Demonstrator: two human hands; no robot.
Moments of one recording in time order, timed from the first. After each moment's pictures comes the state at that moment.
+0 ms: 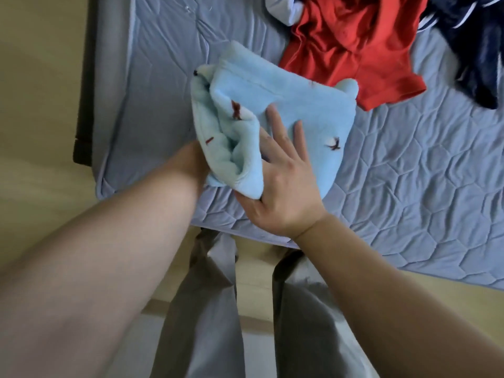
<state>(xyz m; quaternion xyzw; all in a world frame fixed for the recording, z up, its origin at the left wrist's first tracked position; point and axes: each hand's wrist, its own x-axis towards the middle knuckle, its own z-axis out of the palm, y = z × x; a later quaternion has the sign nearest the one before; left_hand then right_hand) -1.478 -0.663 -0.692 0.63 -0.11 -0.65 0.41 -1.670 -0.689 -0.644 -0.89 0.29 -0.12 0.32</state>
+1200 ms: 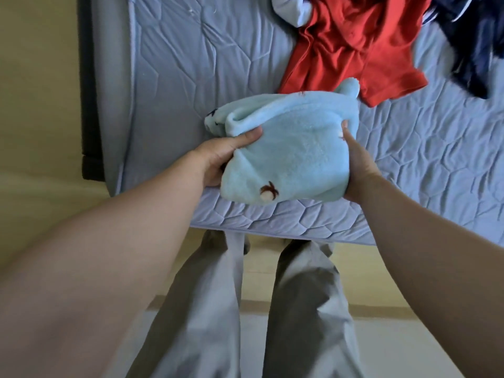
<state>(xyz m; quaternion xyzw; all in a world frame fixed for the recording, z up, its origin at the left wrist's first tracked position) -1.457 -0.664 -0.712 0.55 0.06 -0.79 0.27 -1.711 -0.765 -0.700 -0.15 0.66 -0.04 0.73</state>
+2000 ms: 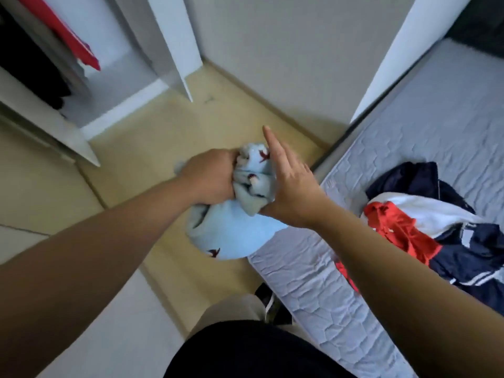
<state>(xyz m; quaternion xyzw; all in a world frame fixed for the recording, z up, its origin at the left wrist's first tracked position) -1.301 -0.434 -0.136 0.90 -0.38 -0.15 0.11 -1.419 -0.601 -0.158 -0.93 0.00 -0.05 0.36</state>
